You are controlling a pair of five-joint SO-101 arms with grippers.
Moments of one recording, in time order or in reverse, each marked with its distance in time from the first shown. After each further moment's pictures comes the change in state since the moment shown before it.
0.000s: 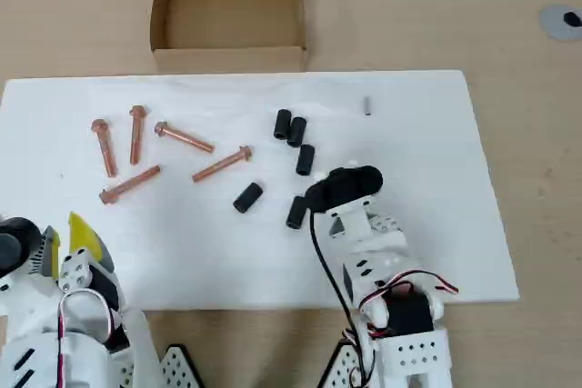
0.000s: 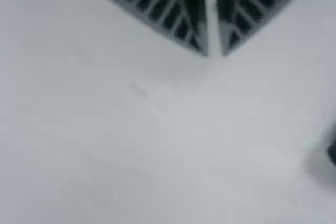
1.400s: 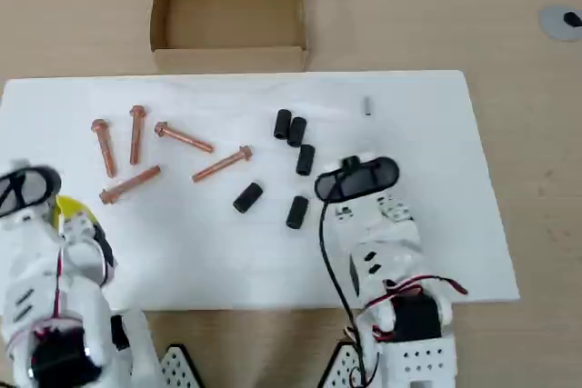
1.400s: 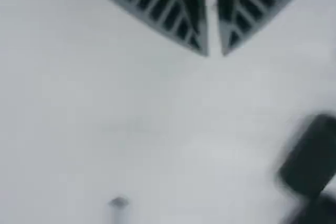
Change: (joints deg) left arm 0.0 10.5 14.2 -19.1 -8.9; right arm 3.4 0.0 -6.9 -7.1 0.0
